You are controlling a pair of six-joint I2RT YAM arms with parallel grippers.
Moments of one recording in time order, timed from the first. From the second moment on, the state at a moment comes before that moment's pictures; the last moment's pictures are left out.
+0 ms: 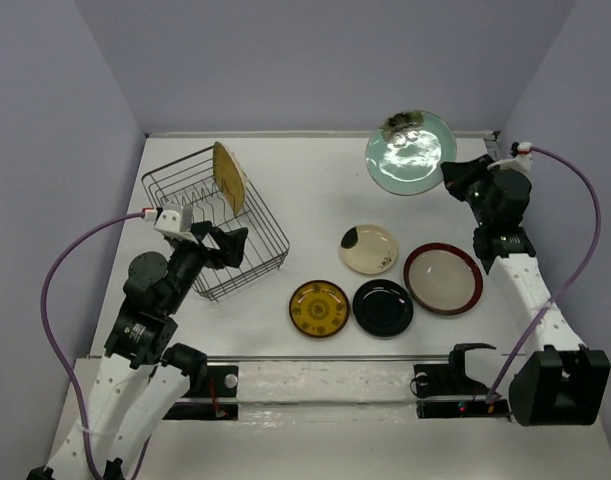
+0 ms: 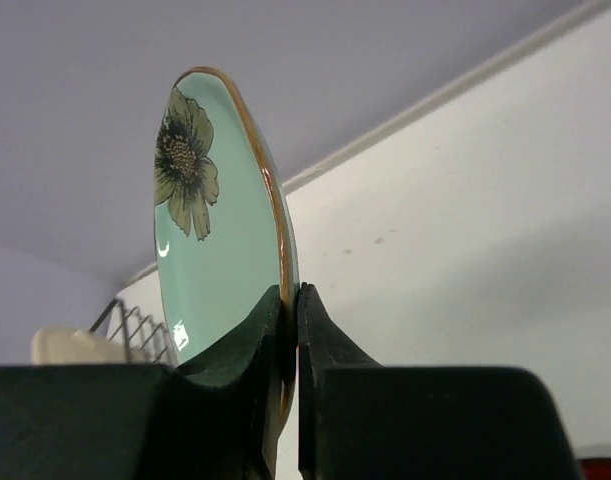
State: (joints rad) left arm -0.41 0.47 0.68 -0.23 0.00 -0.28; right arm -0.12 1.11 0.79 0.22 -0.13 0.74
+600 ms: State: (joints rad) left arm -0.34 0.43 0.68 -0.25 -0.13 -0.33; right arm 0.65 1.45 1.46 -0.12 0.28 0.51
